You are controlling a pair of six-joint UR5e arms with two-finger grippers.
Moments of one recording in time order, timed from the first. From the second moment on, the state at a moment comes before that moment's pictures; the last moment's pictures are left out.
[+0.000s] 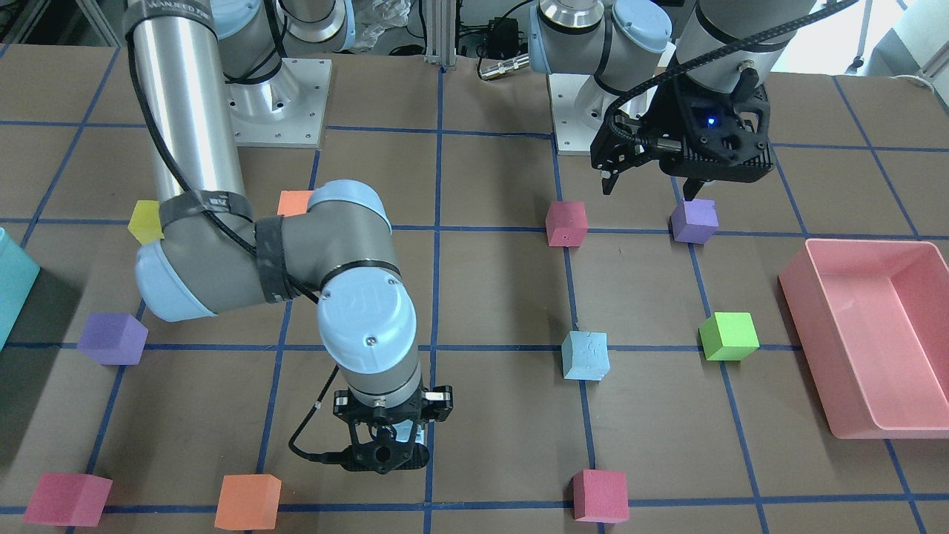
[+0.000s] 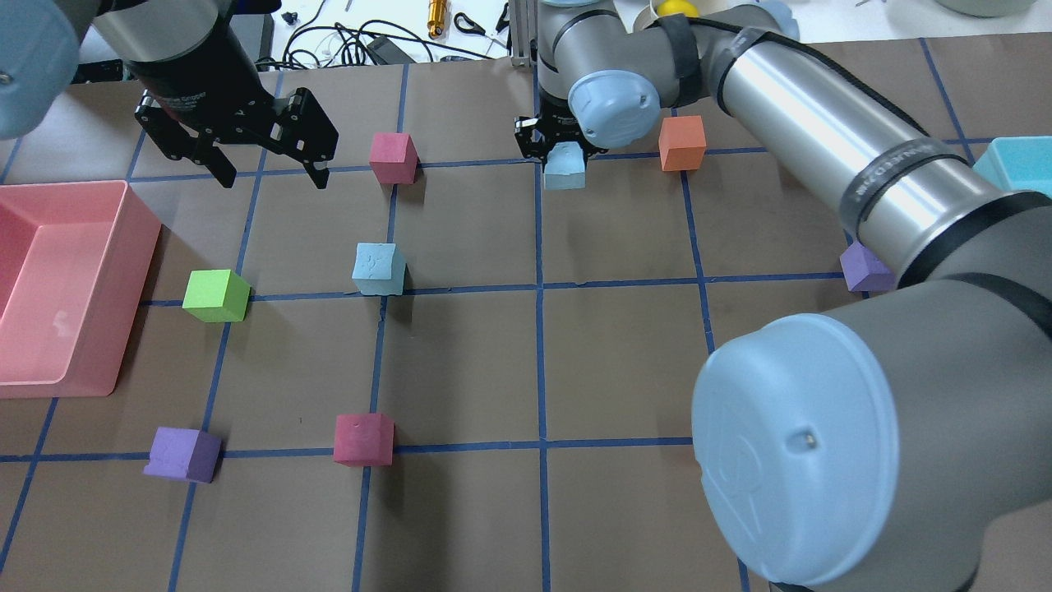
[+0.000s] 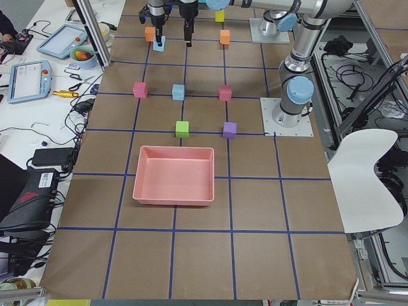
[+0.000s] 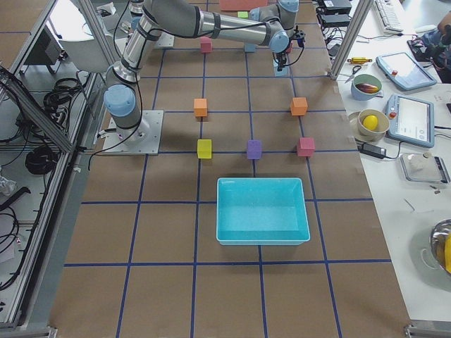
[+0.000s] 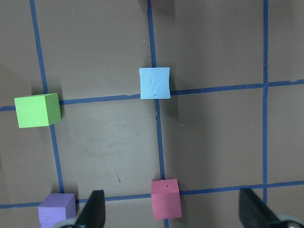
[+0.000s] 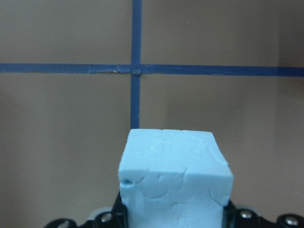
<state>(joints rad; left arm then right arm) -1.58 -1.62 -1.46 -1.66 1.57 0.06 1.85 -0.85 1.17 -1.95 -1.55 0.26</state>
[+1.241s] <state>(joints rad) -1.56 -1.84 -1.57 -1.36 1.56 0.06 1.87 -0.78 1.19 -1.95 -1.47 0.37</state>
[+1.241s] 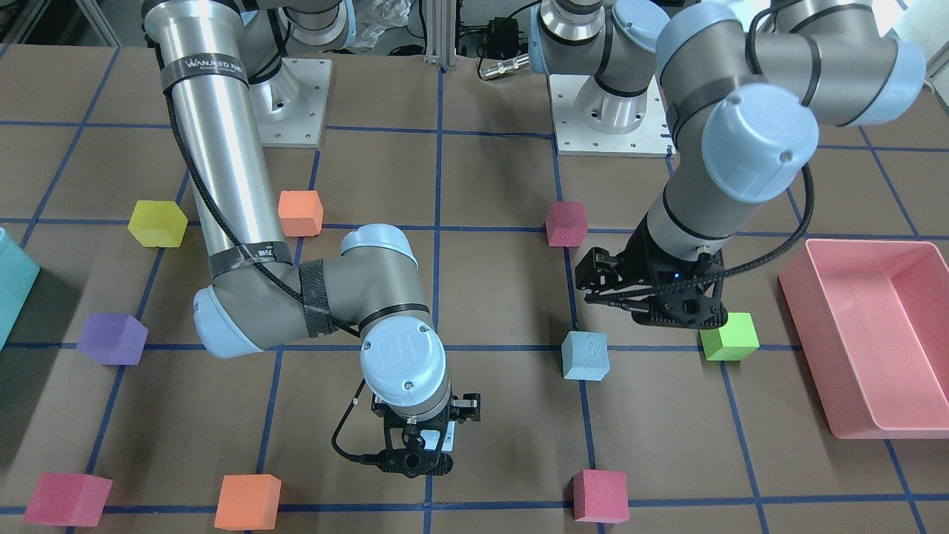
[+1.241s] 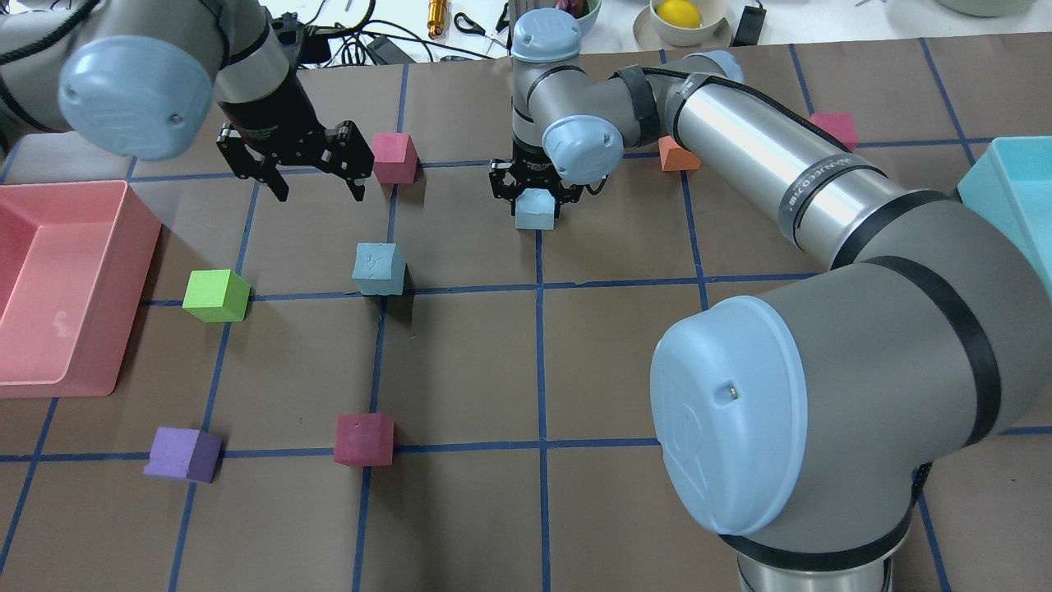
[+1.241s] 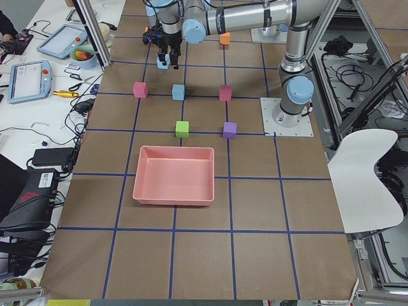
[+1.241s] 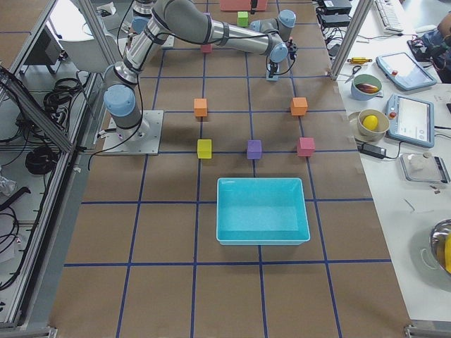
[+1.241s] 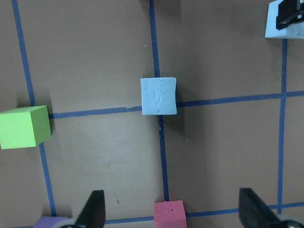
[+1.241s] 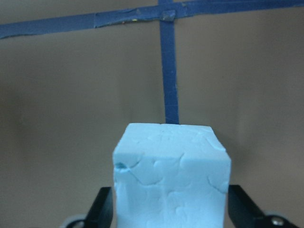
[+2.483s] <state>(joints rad) -1.57 -1.99 -1.79 -1.01 1.56 0.05 1.65 -1.37 1.45 -1.55 -1.56 0.21</state>
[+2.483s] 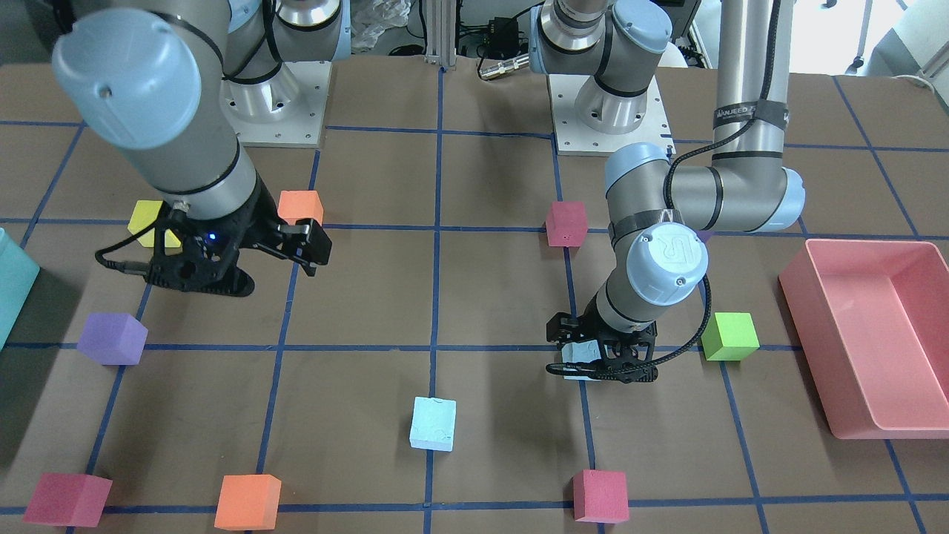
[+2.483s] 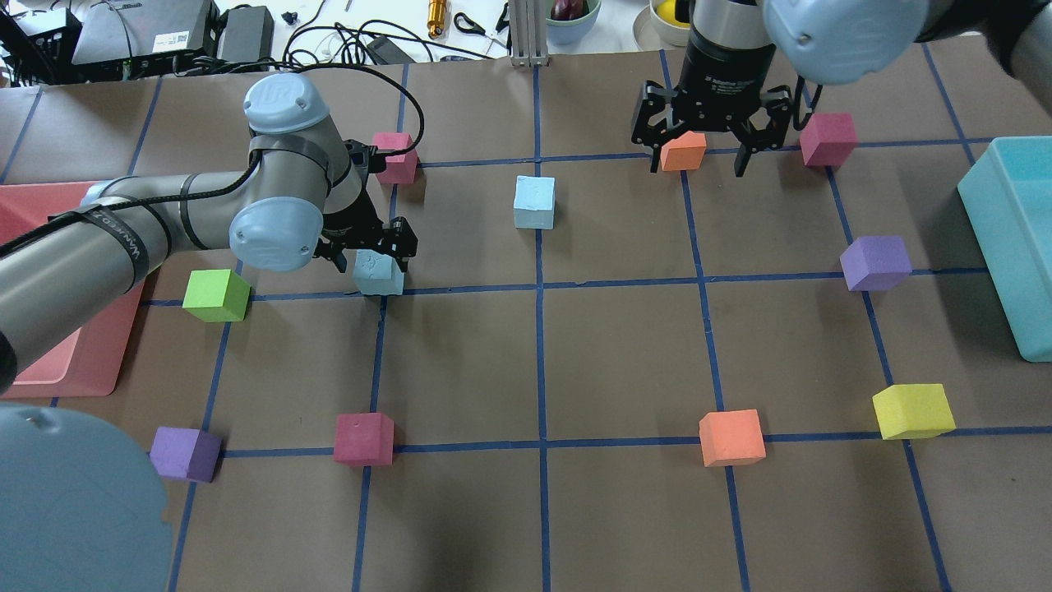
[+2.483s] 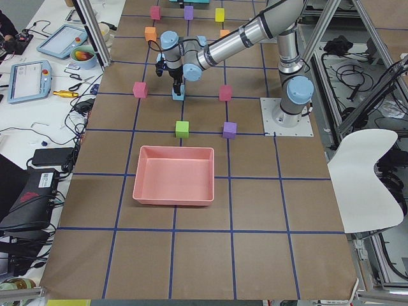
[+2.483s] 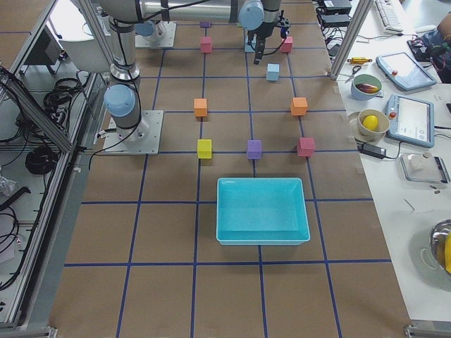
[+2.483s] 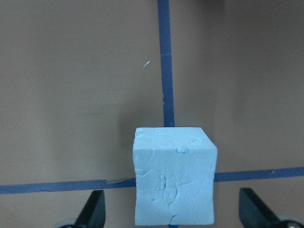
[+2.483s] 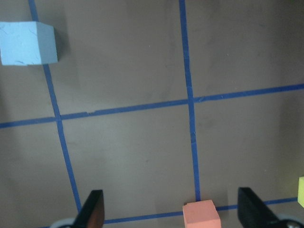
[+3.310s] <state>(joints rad) -1.59 -2.01 -1.71 -0.96 1.51 0.08 1.60 -1.51 1.60 -1.61 -1.57 0.19</state>
